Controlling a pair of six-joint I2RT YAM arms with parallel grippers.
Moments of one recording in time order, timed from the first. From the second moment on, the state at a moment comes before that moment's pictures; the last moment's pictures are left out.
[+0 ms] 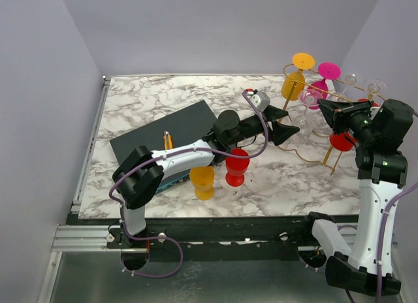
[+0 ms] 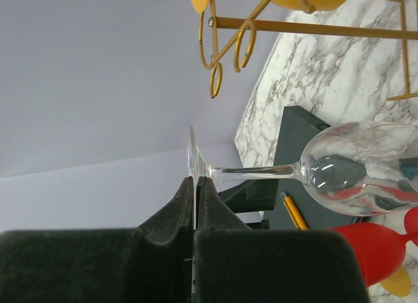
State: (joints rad) left arm -0.95 1.82 1.32 0.81 0.31 -0.37; right arm -0.25 0.88 1.27 -0.67 -0.40 1.31
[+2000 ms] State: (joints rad) left arm -0.94 1.74 1.23 0.94 0.07 -0.28; right arm 0.20 1.02 1.32 -0.54 -0.29 1.34
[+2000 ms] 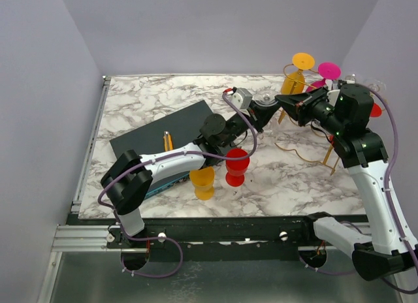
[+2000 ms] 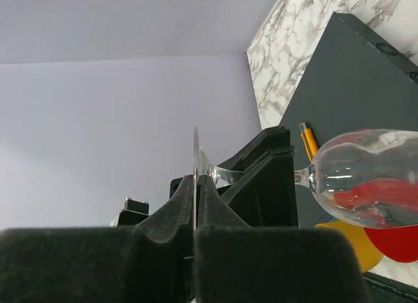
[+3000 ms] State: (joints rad) left arm -0.31 1.31 1.39 -0.18 0.19 -1.19; right arm 0.69 1.21 1.61 -0.50 -0.07 0.72
